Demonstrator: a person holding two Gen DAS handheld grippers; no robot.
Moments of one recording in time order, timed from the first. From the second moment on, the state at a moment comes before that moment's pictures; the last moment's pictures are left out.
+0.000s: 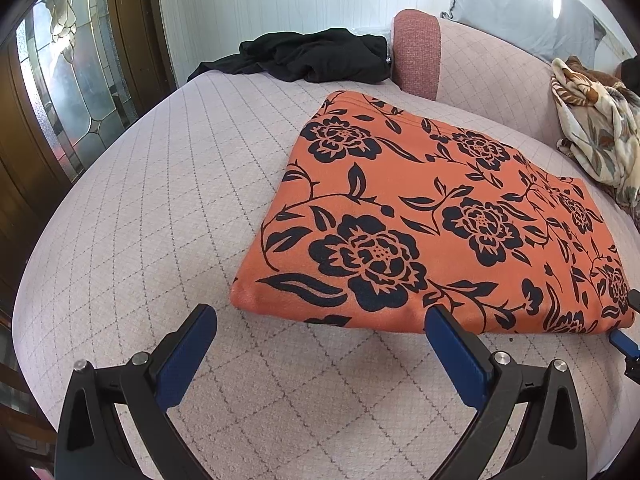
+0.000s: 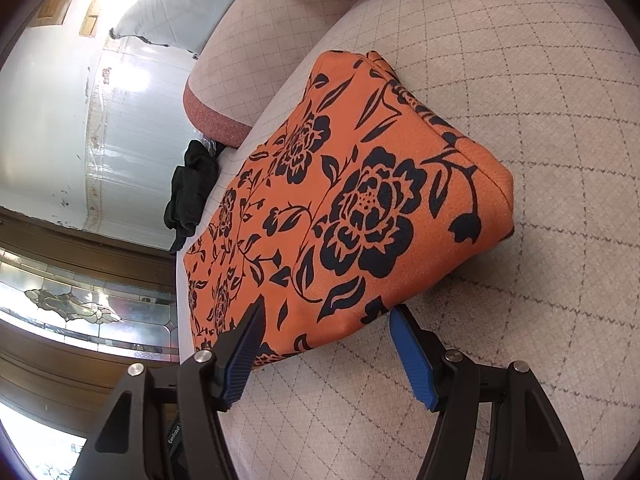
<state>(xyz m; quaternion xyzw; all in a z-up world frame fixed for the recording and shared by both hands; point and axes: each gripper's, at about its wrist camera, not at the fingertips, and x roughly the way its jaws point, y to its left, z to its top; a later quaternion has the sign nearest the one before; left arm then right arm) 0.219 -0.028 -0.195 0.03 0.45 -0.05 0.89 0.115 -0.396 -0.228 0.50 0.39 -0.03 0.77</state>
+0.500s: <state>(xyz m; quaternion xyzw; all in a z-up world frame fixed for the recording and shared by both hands) 0.218 -0.028 -0.194 0.03 0.45 -0.05 0.89 0.116 -0.396 -0.228 0.50 0.39 -0.03 0.77</state>
